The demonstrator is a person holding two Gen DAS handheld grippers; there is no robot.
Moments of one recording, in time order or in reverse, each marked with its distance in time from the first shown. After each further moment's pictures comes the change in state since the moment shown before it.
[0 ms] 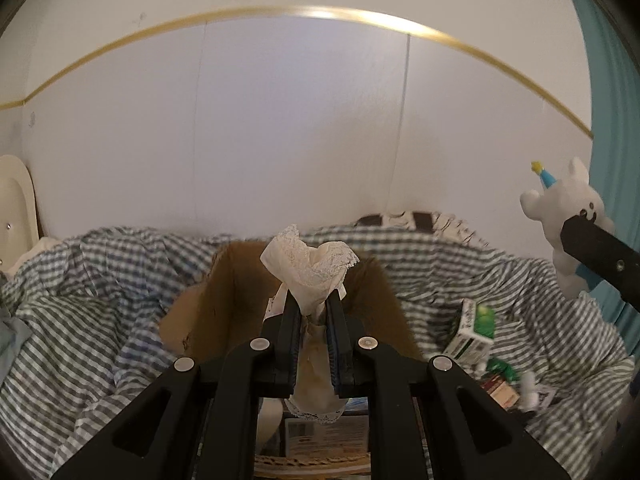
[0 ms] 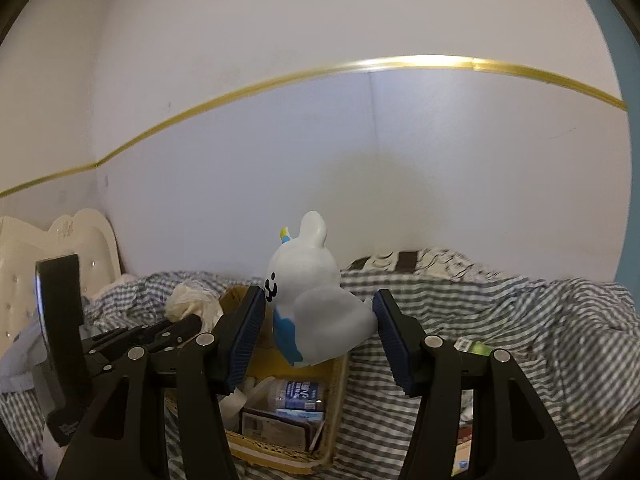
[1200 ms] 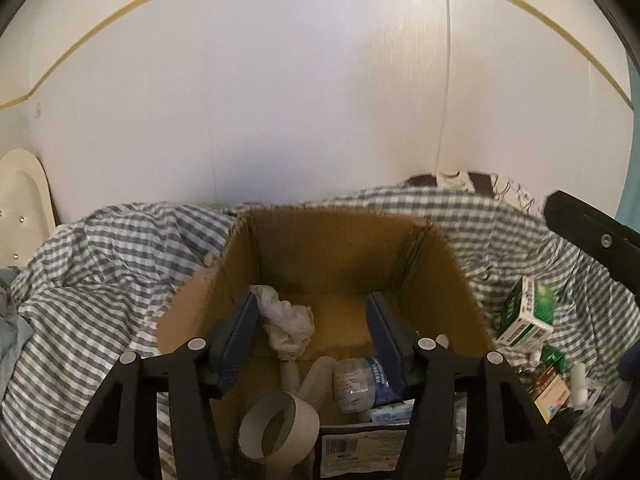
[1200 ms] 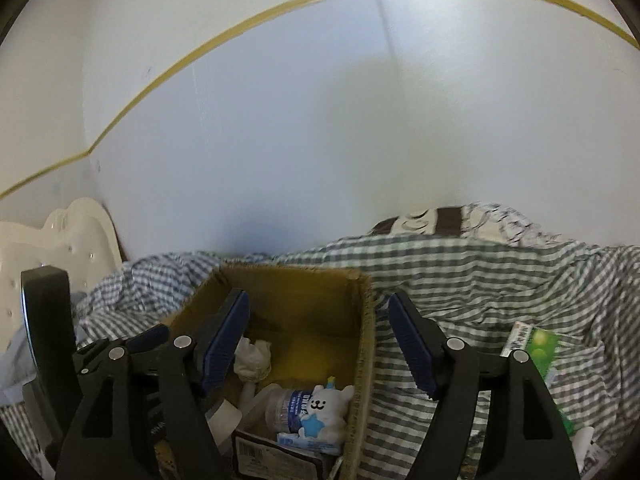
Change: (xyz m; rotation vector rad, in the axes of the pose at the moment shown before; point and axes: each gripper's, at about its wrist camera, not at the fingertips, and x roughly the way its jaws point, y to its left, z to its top) left arm 0.061 0.006 0.000 0.019 0.104 0.135; right arm 0.098 -0.026 -0.022 0.070 0.098 0.064
